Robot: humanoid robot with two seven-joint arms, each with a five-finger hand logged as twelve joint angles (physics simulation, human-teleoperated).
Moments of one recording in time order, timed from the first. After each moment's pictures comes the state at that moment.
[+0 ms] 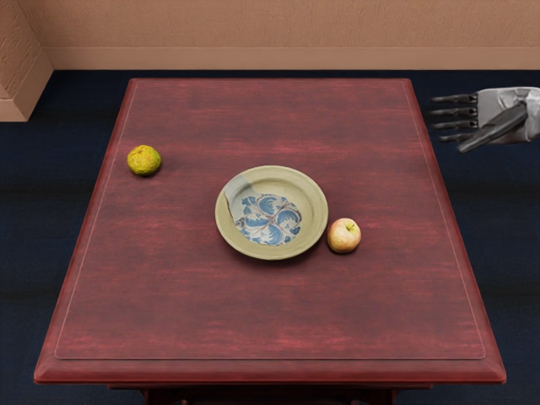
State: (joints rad) left arm -0.06 0.00 -0.24 -0.11 -0.25 0.03 0.13; right arm 1.13 -0.79 0.37 0.79 0.15 0.61 -0.61
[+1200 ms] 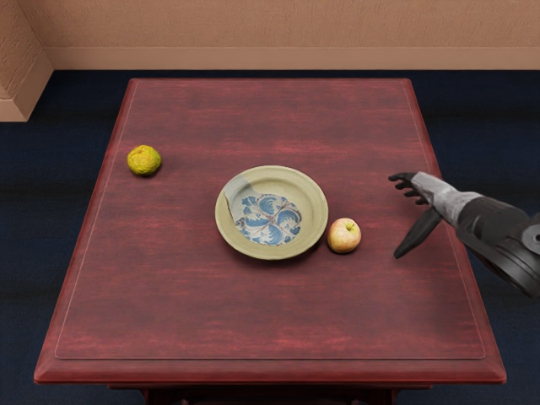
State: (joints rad) left arm -0.05 0.00 -0.25 -0.11 -0.25 0.03 0.13; right arm 0.87 -0.81 0.25 1.73 -0.81 -0.39 -0.61
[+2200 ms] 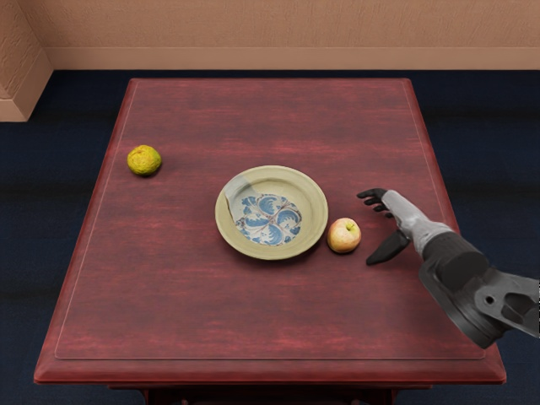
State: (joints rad) left arm -0.05 0.00 -0.24 -0.11 -0.25 0.03 0.13; right arm 0.71 -0.66 0.26 1.75 -1.13 -0.55 -0.61
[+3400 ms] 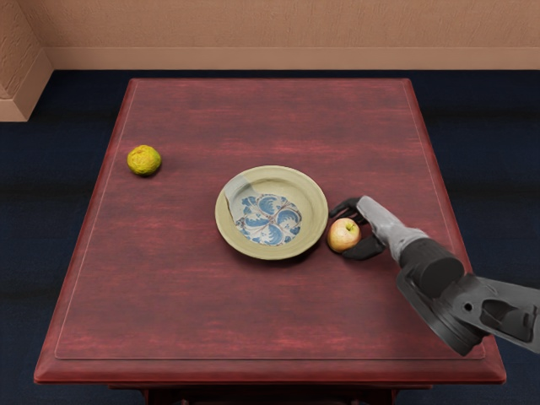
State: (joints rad) left arm -0.02 0.00 -0.24 -0.11 -0.25 0.03 0.13; right arm 0.71 -0.58 0.24 1.75 -1.16 -0.54 -0.61
